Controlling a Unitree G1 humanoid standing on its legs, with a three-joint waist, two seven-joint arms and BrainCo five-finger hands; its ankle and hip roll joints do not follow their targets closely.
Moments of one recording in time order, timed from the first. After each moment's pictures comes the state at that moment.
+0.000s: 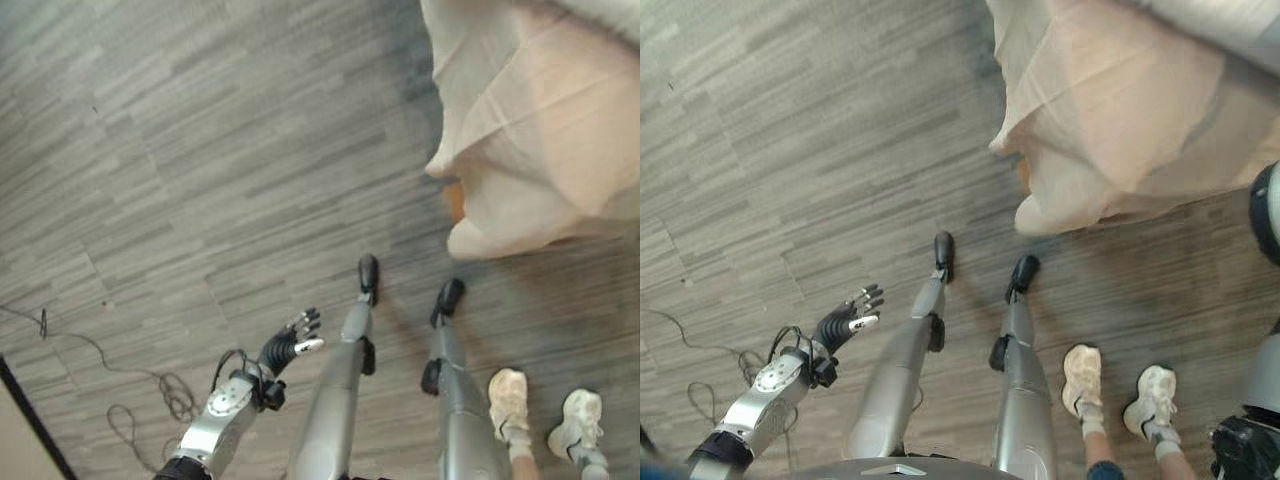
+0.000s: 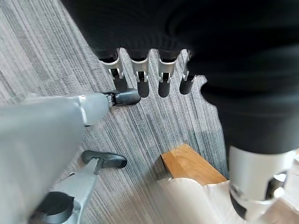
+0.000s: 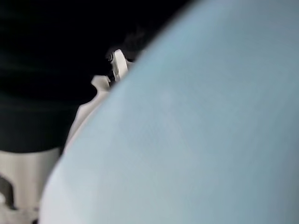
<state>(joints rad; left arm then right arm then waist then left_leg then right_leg) -0.01 0.51 -0.36 0.29 -0.63 -0.14 -0.17 -1.98 -0.98 0.96 1.38 0.04 -0.04 -0.15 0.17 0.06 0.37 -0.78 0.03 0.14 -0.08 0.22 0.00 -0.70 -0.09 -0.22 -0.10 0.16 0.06</state>
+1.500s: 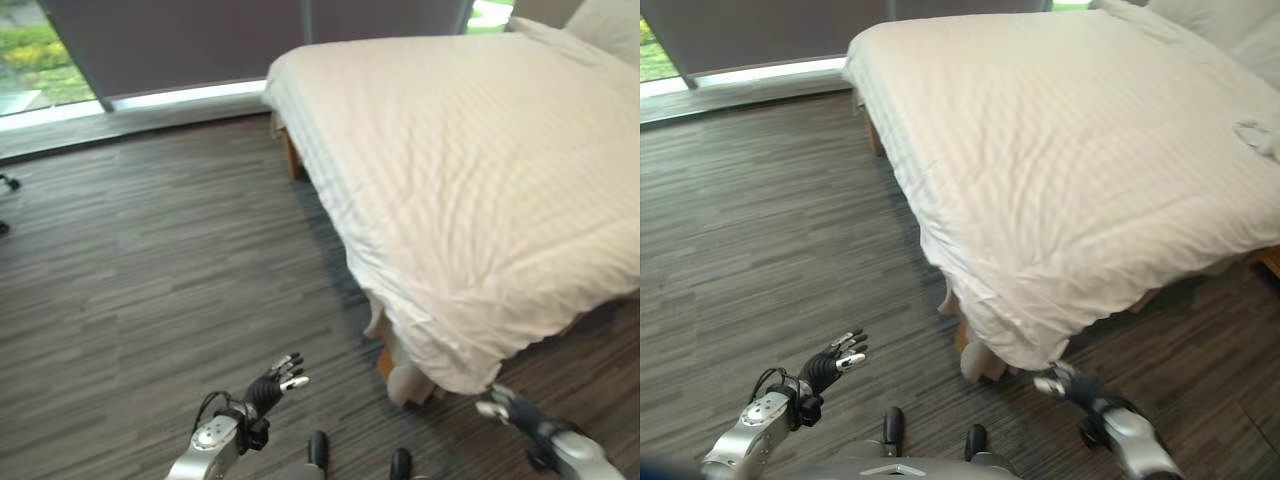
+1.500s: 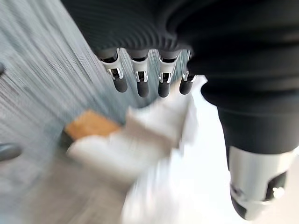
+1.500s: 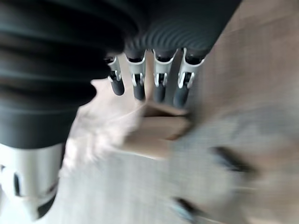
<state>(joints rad) 0.13 0.59 -0.41 0.37 -0.59 -0.08 -0.32 0.38 -0.85 0.21 0.40 0.30 -0.04 0.43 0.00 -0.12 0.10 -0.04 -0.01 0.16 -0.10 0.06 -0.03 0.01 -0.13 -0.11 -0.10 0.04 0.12</state>
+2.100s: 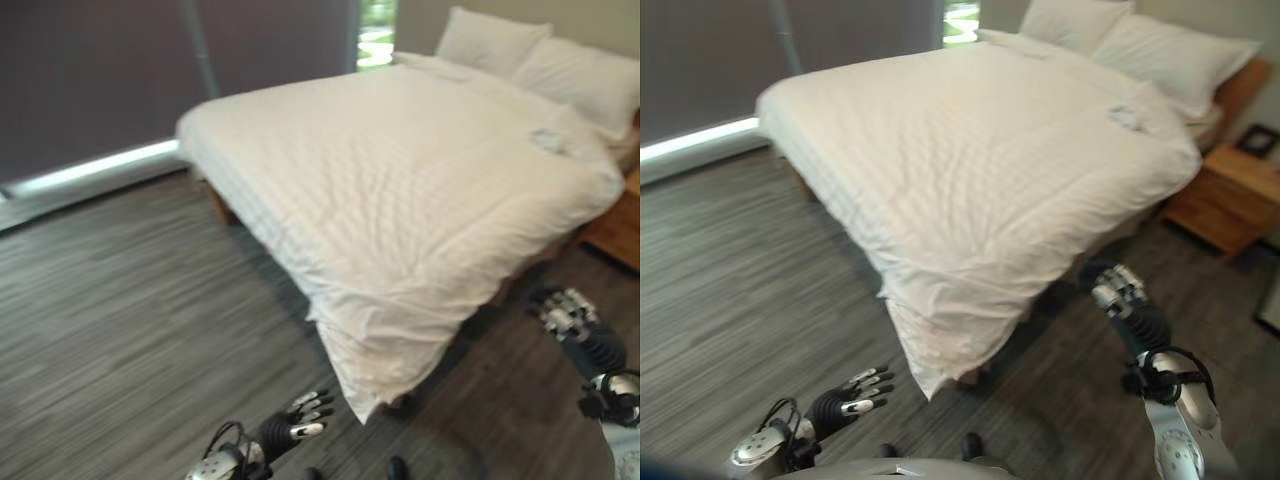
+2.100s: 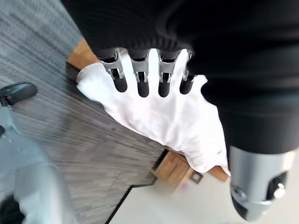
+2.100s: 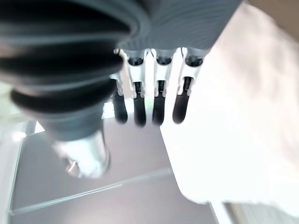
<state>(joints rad) 0.33 0.63 -0.53 0.12 -0.70 -0.06 -0.40 0.32 -0.49 -0.05 -0.10 0.88 -0.13 0.28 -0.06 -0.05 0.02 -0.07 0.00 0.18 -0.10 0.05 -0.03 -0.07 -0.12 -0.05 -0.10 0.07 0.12</state>
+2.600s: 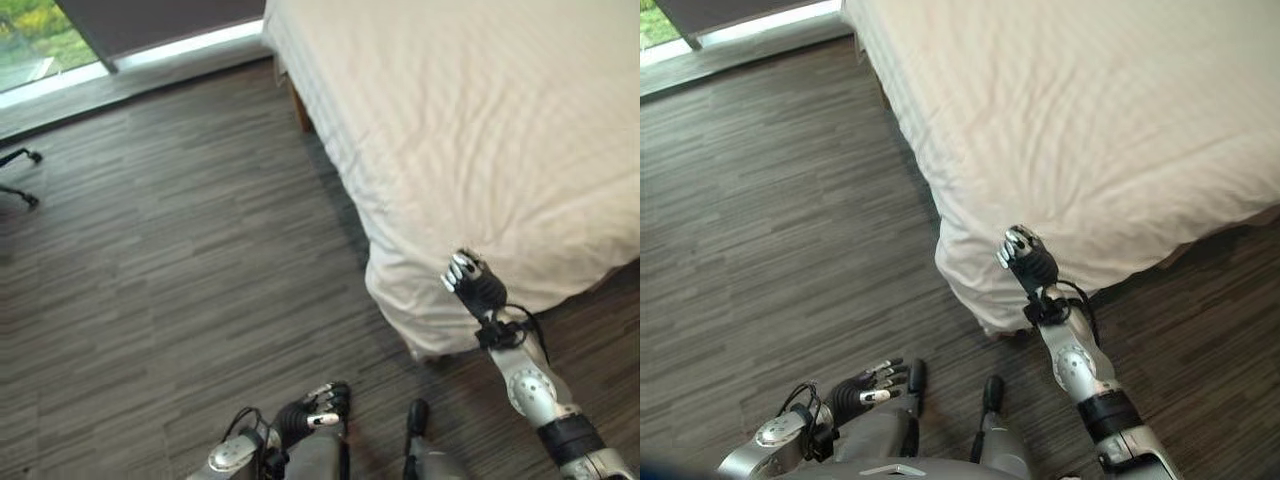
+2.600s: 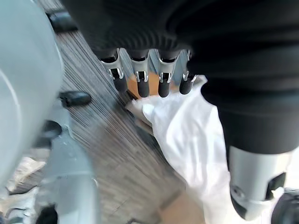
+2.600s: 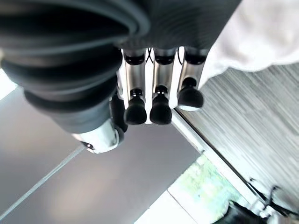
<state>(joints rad) 0.17 0.57 -0.55 0.30 -0.66 -0.06 -0.37 -0.28 -0.39 0.29 0.26 1.08 -0.16 0.22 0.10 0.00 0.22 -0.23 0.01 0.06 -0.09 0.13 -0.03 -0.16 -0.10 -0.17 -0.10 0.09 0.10</state>
